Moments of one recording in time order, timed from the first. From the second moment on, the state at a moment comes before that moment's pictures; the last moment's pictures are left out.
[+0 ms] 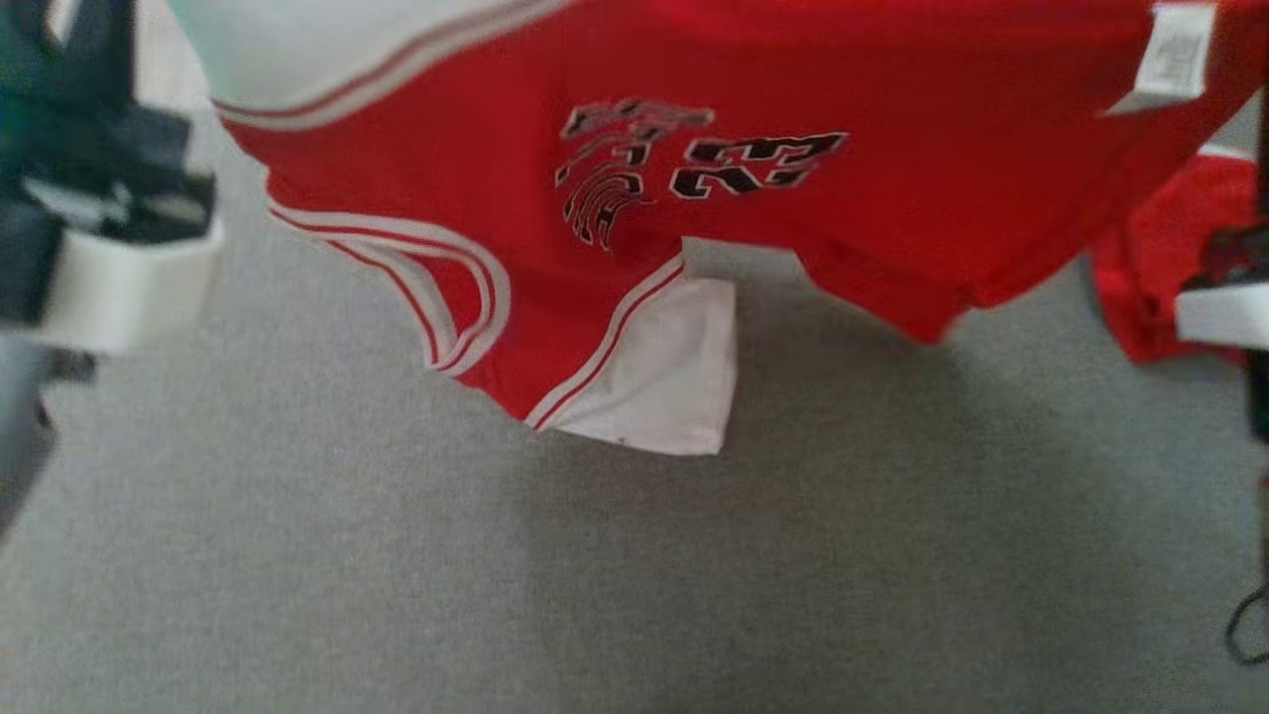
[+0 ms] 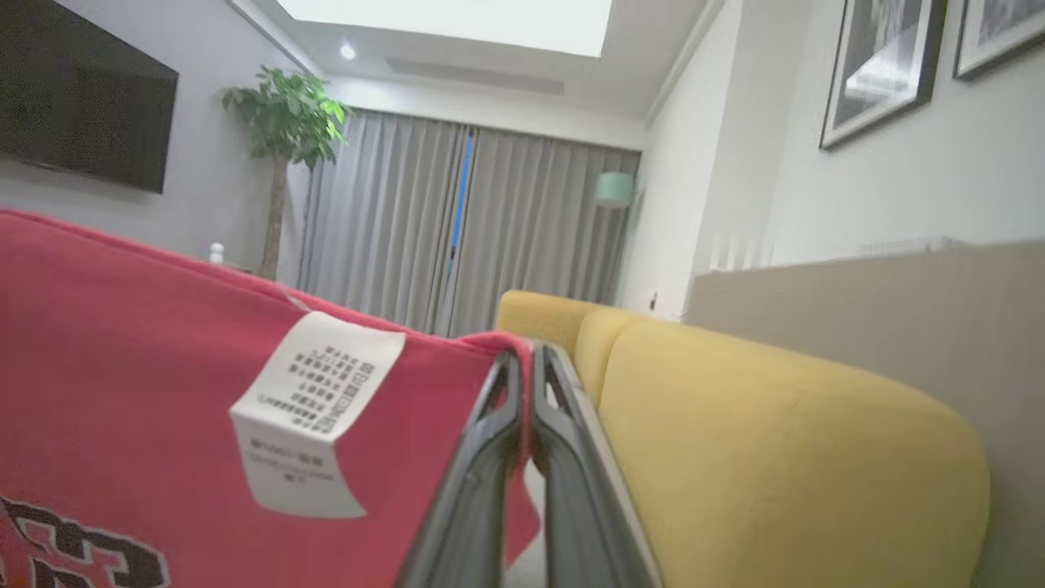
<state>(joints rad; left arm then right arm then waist) -0.82 0.73 -0.57 -0.12 -0.25 0.28 -0.21 -0.39 -0.28 -0.06 -0.04 0.13 0.13 -0.09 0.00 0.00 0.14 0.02</state>
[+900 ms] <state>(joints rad) -1.65 0.49 -0.54 0.55 -0.25 0.05 -0.26 -1.28 -0.48 0.27 0.42 0.32 0.13 0.00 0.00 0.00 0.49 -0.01</state>
